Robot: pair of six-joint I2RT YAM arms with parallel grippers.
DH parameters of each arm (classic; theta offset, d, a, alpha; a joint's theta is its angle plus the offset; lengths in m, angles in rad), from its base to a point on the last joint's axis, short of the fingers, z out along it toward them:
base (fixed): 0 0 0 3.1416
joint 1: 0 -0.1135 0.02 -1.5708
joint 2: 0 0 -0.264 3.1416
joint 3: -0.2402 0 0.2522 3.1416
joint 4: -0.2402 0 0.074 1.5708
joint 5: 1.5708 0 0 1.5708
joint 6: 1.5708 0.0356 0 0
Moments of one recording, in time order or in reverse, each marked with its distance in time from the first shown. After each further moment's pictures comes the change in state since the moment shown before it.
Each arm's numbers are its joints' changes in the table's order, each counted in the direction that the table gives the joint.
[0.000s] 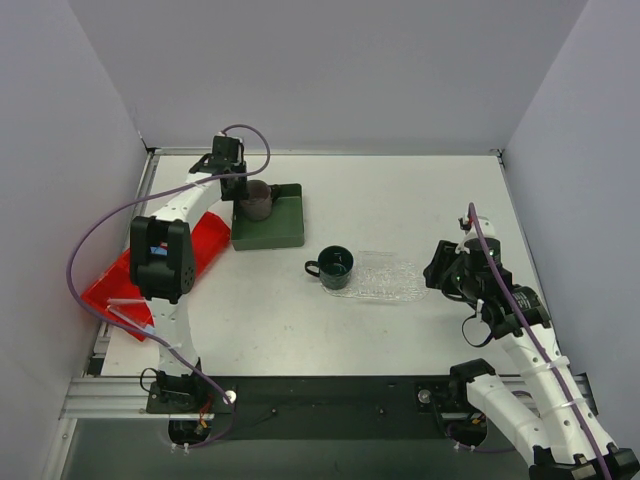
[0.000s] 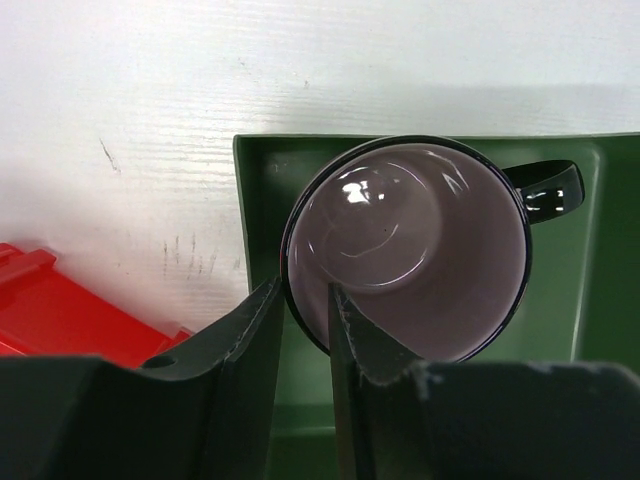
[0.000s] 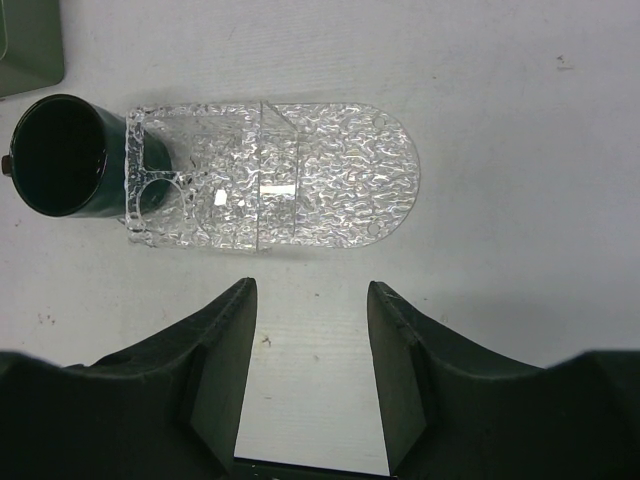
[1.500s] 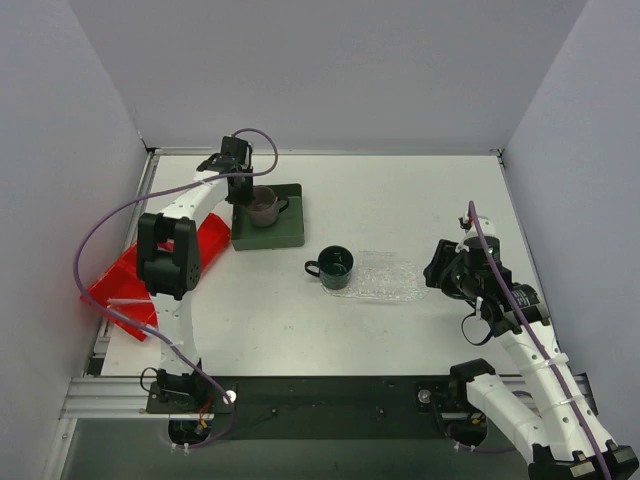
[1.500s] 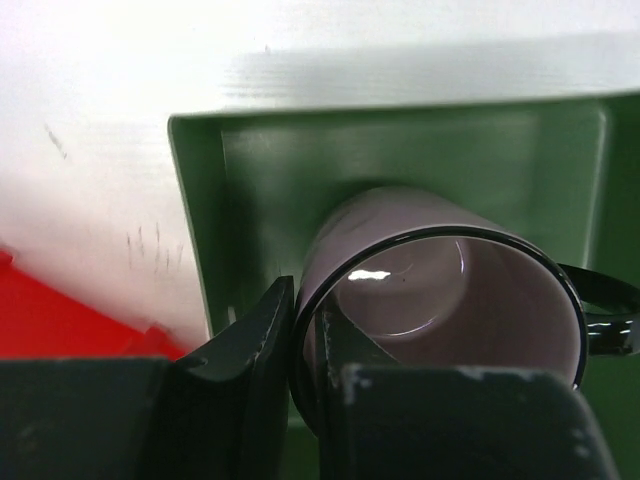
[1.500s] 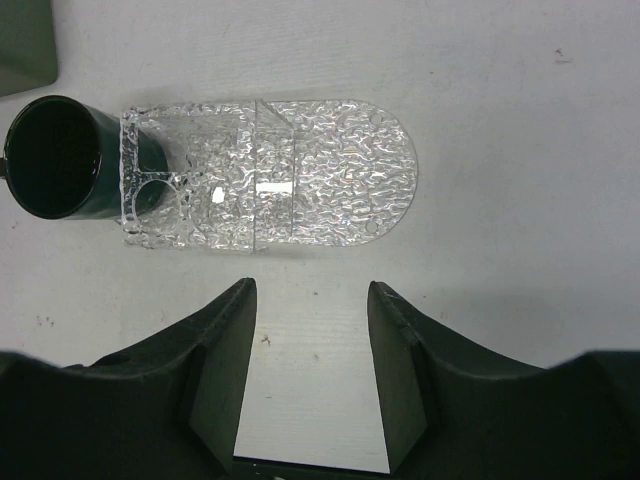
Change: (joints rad) left arm 0.026 -0.087 -0.090 -0.082 0.019 0.018; right arm 0.007 -0.014 0.006 -0.001 0.000 0.005
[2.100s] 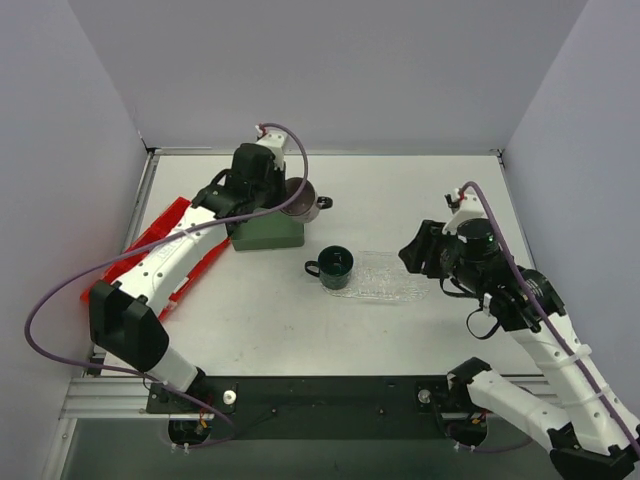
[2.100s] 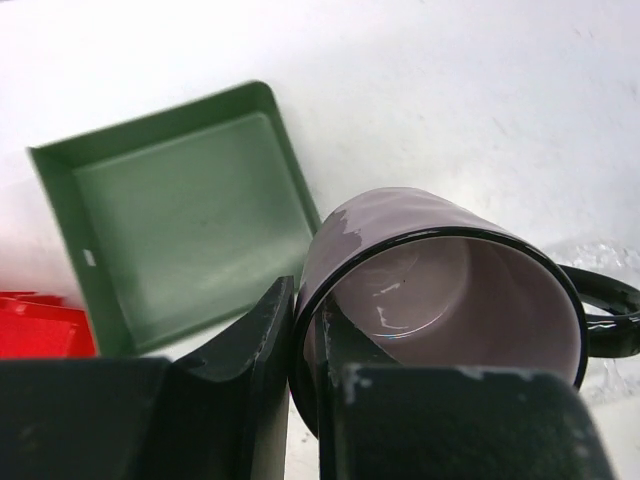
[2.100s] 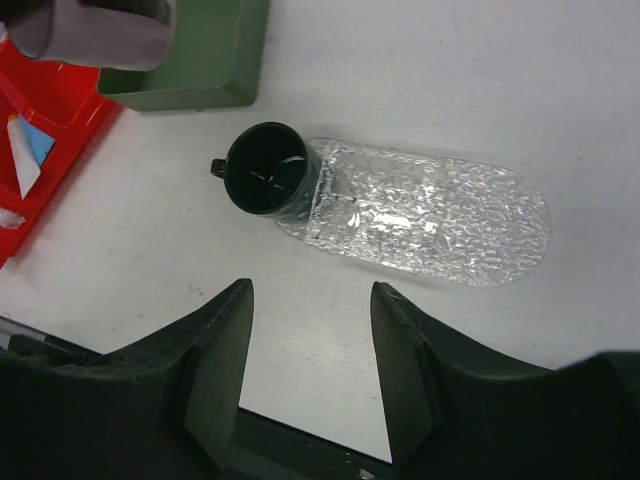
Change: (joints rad) left arm 0.283 0.576 0.292 0.115 -0.017 -0.019; right arm -0.203 -0.071 -0.267 -0.044 -0.023 0.100
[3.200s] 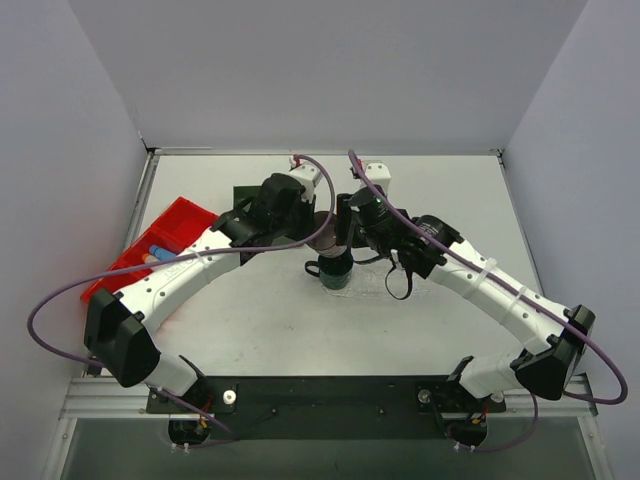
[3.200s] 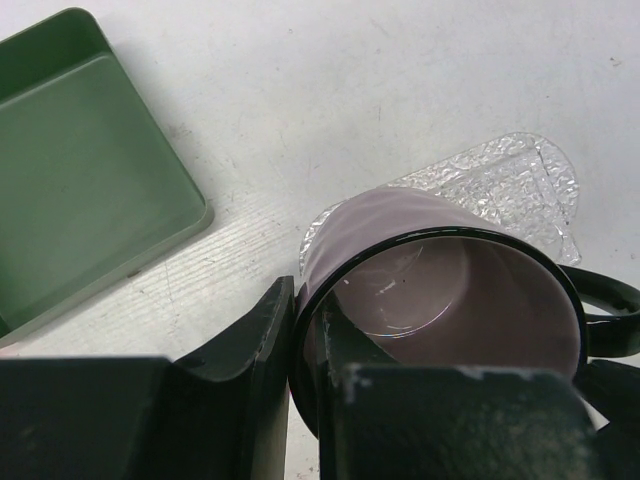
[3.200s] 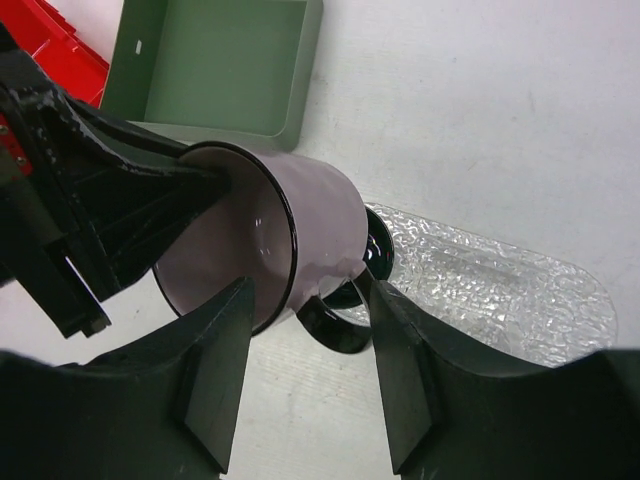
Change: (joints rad) left arm 0.222 0.084 0.156 0.032 0.025 -0.047; right arm -0.395 -0.543 -0.343 0.103 0.349 0.039
